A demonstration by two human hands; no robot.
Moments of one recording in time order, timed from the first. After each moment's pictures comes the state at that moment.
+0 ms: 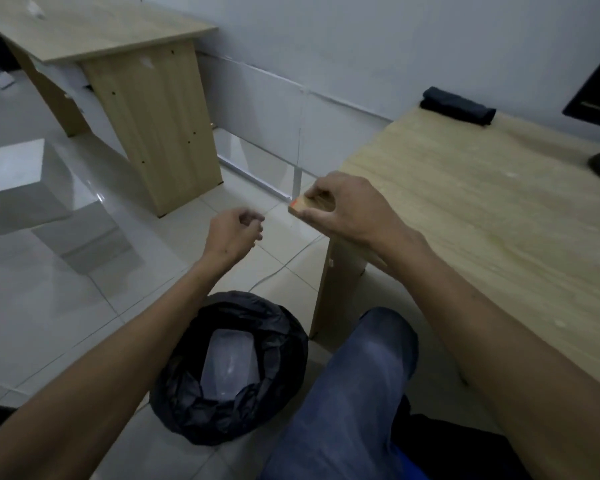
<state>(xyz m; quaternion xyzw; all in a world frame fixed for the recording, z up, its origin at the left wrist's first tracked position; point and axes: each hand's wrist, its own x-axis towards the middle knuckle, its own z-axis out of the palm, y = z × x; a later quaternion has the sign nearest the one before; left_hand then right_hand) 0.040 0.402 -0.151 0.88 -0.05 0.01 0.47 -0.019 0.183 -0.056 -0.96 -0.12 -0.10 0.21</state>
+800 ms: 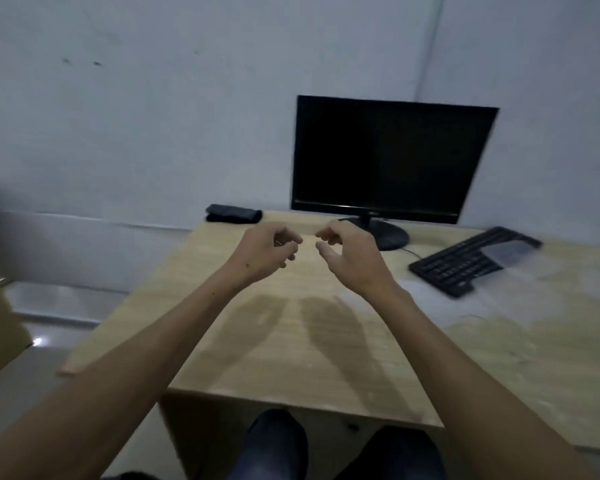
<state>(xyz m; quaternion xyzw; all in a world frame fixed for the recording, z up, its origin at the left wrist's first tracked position) -0.049 0.057 0.041 0.76 -0.45 -0.09 0.47 -0.187 -0.081 0.033 -0.90 0.18 -0.33 0.23</state>
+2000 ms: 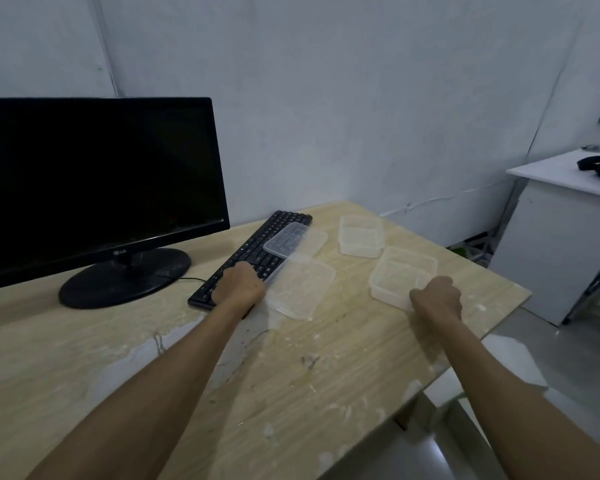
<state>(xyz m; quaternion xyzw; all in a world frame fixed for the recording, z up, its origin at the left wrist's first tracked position) -0.254 -0.280 -0.007 0.84 -0.48 -0.15 0.21 -0.569 -0.315 -0.033 -0.46 0.81 -0.30 0.21</state>
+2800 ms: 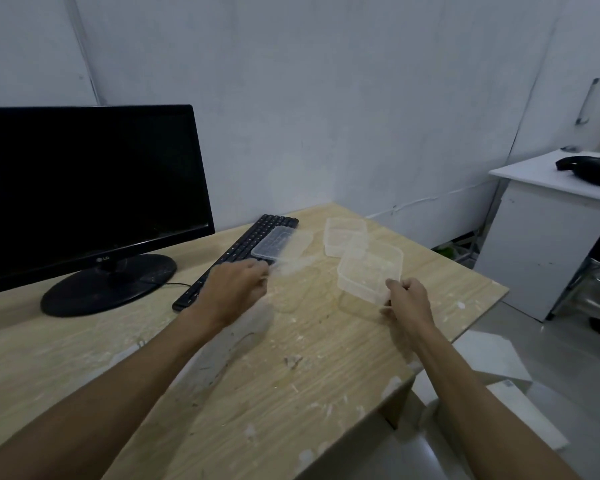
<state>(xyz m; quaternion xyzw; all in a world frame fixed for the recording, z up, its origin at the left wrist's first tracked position) -0.241 -0.273 -0.016 0.52 -0.79 0.18 0.26 -0.560 -0.292 -0.037 -0.43 0.65 -0.50 0.38</state>
